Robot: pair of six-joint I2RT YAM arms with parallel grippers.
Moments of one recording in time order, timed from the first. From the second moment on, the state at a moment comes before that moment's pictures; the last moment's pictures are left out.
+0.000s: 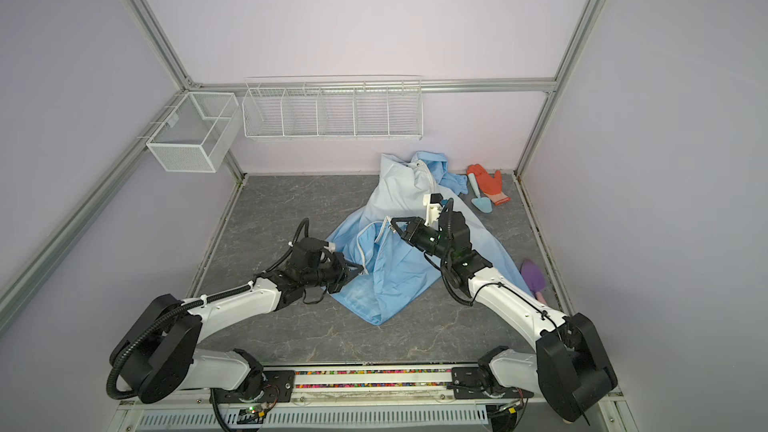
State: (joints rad) left arm -0.64 1.38 0.57 0.13 0.42 -1.35; right arm 0.50 1.26 0.73 0.31 -0.40 1.05
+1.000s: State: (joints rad) left arm -0.80 1.25 1.38 -0.64 0.09 -0.47; right arm 0.52 1.21 1.00 -0.13 -0.35 0.98
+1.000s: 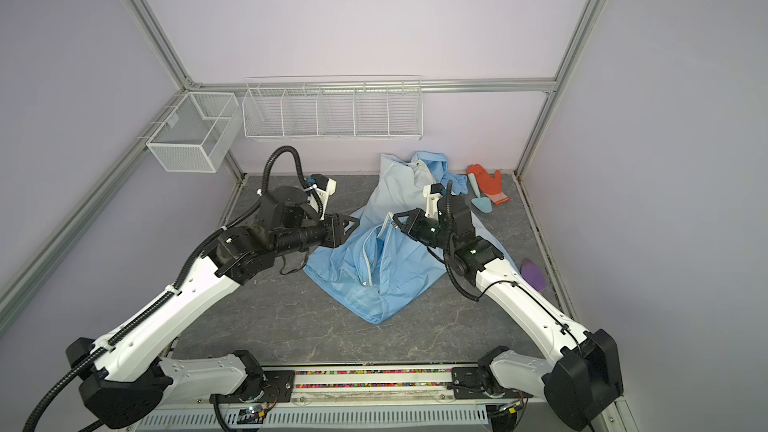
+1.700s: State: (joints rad) left arm -0.90 1.37 1.43 -0.59 0.10 -0.21; right arm 0.52 1.21 1.11 -0.29 -0.30 1.07
